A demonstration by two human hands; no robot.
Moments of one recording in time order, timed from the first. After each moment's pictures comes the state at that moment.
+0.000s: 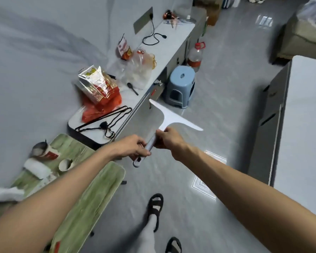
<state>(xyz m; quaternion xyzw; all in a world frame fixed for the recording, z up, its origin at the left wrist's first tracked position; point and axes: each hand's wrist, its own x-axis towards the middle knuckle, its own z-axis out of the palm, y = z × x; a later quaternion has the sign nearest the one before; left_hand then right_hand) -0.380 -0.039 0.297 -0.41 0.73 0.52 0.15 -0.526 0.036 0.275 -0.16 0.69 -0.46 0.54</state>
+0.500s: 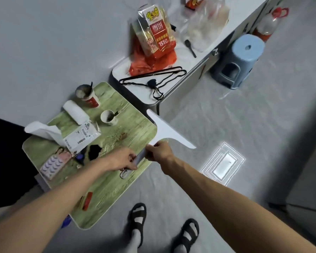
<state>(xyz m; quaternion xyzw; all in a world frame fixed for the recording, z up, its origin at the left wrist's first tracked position) -0.086 -0.045 0.116 -0.52 0.69 0.46 0.22 -0.239 -0.003 0.083 -0.18 0.70 -0.30 0.62</state>
